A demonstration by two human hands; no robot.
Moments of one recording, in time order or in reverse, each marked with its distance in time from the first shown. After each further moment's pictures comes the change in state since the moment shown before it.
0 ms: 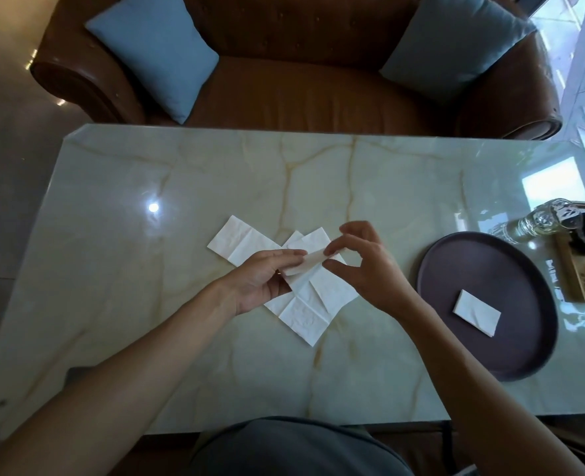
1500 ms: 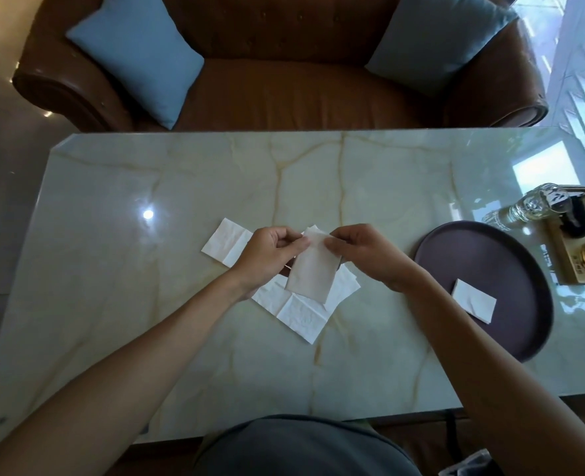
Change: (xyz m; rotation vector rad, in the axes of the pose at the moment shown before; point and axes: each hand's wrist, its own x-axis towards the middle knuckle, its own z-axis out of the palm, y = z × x) left_hand 0.010 0.009 0.015 0.536 0.075 0.403; right_hand 0.026 0.004 -0.016 0.326 -0.235 0.267
